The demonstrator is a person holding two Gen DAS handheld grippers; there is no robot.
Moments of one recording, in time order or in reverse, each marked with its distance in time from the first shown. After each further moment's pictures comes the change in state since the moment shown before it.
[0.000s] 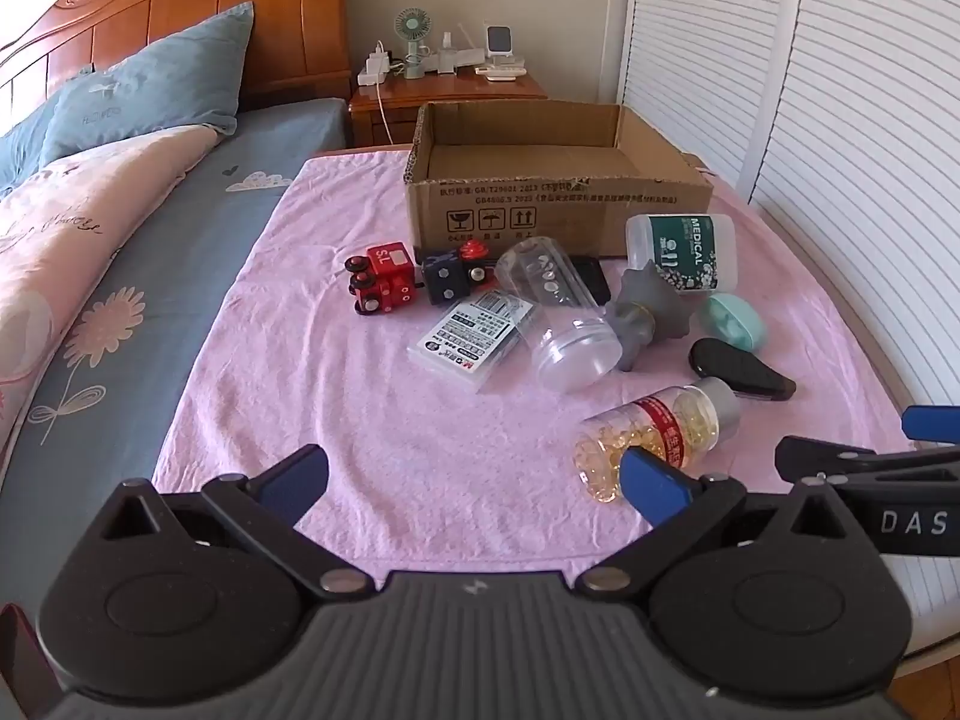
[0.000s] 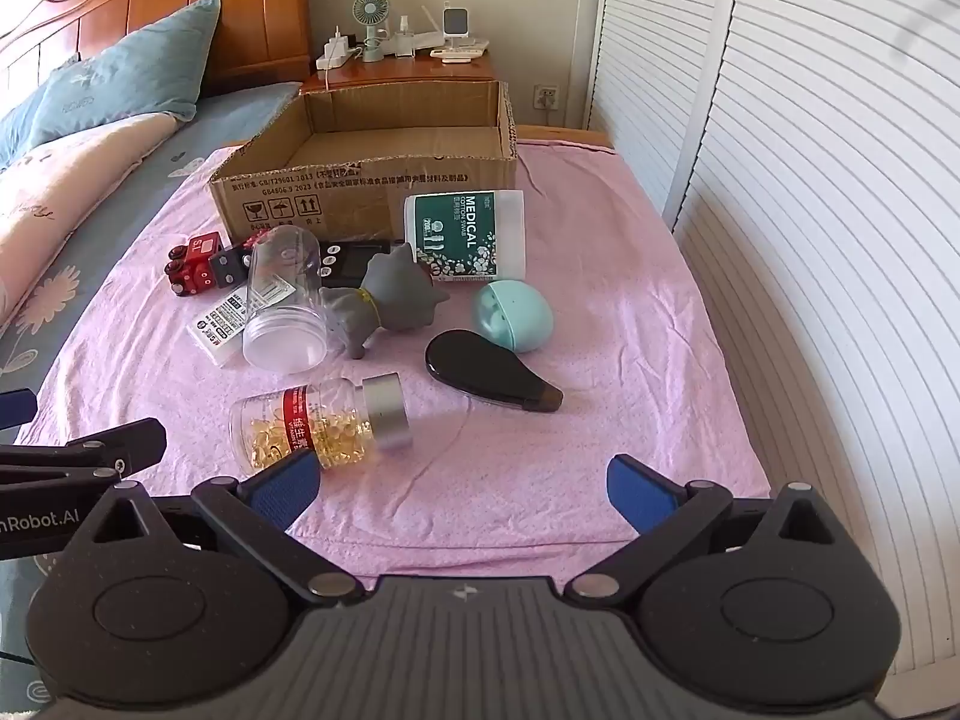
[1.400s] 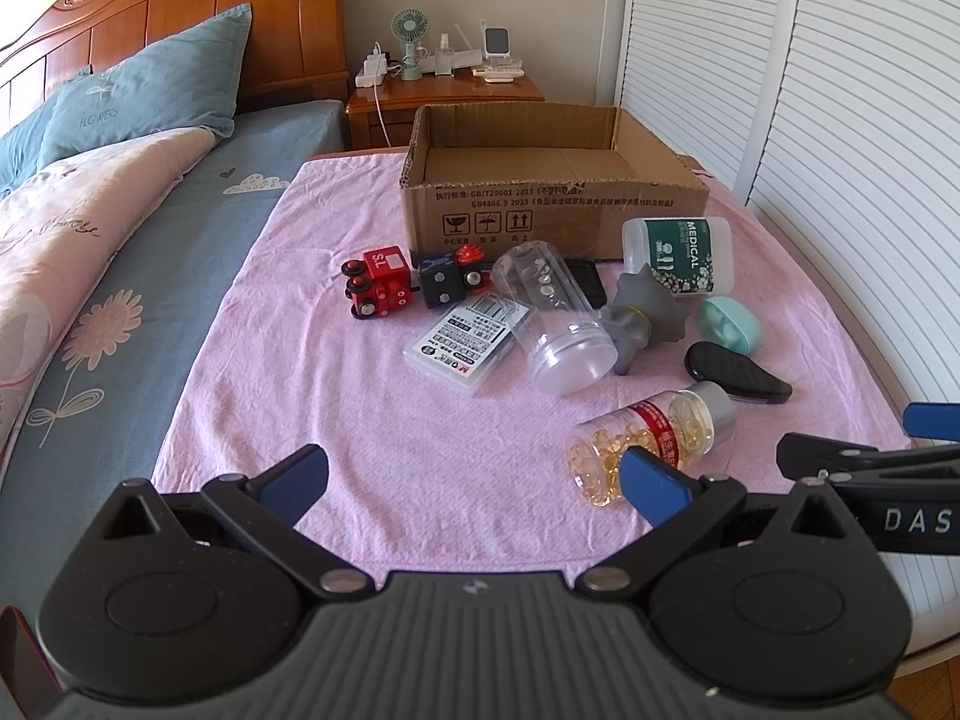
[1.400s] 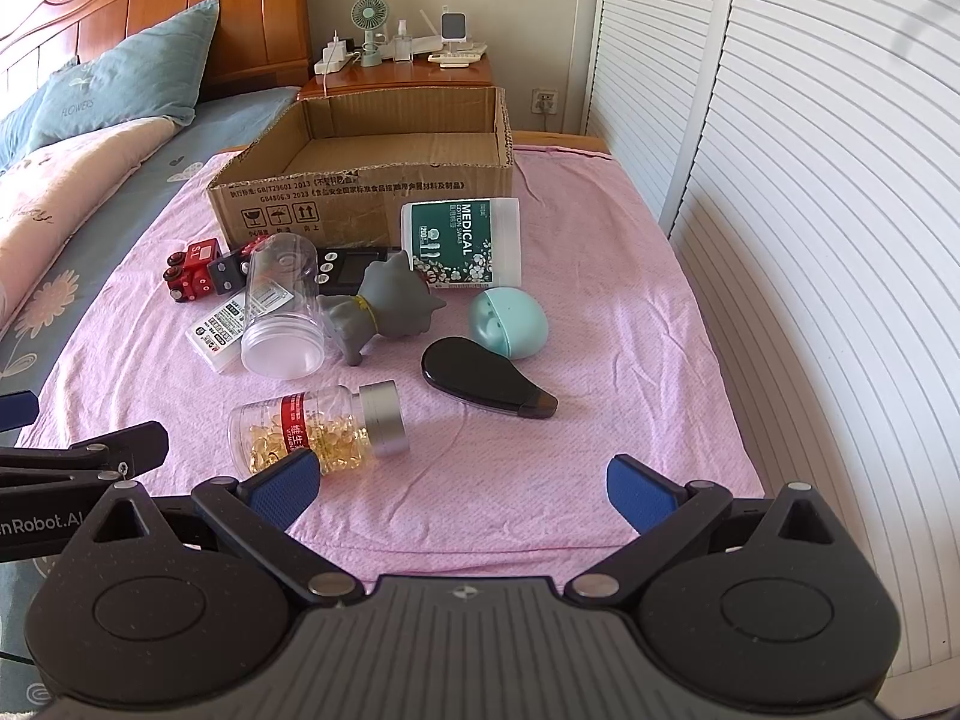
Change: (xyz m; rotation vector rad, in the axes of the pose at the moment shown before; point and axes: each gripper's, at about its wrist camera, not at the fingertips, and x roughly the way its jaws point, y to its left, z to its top) left arm 0.000 -0.001 0.002 0.005 -0.004 -0.004; right arm -0.003 -0.001 0.002 -0.002 -0.005 -0.002
